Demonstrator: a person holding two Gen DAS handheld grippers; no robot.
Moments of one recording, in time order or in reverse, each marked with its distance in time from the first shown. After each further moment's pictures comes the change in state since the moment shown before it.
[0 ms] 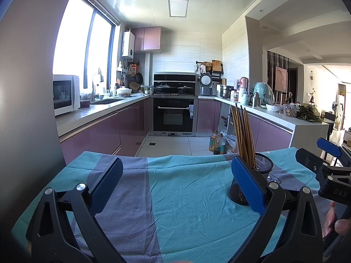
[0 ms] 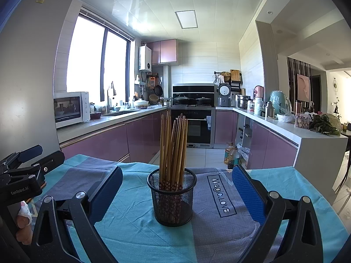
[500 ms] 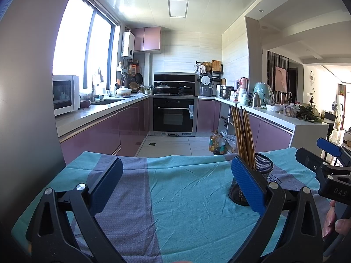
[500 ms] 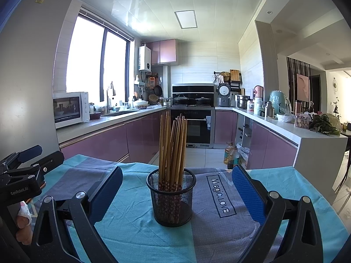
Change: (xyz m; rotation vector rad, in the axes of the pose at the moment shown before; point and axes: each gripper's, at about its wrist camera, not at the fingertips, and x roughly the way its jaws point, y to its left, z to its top) left arm 0.000 0.000 0.001 0.000 0.001 0.001; right arm -0.001 0.000 0.000 0.002 -0.001 -0.002
